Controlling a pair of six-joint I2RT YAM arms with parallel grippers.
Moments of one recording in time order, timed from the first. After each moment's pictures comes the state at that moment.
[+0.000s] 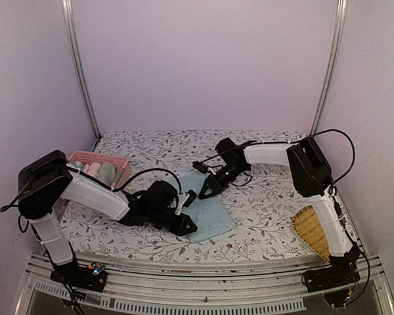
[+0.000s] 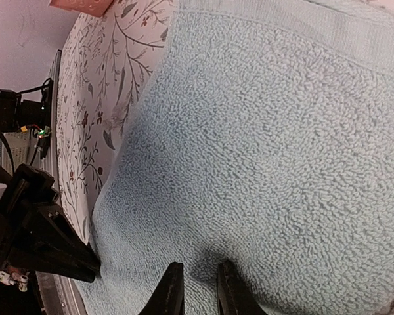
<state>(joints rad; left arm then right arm) -0.95 1.78 0.75 0.22 0.25 -0.49 0.64 2.47 1.92 -0.72 -0.80 -0.15</state>
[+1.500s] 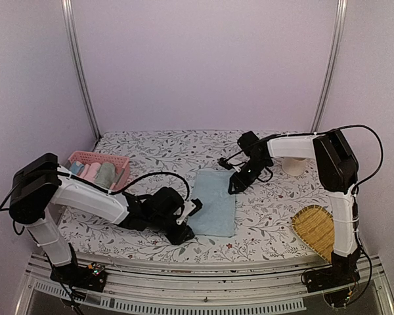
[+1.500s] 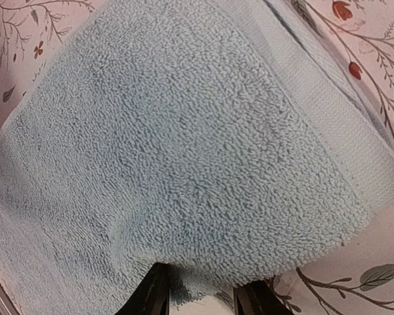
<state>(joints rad) -1.04 1.72 0.79 -0.01 0.01 -0.20 0.54 2.18 1.60 -0.70 -0.37 -0.26</state>
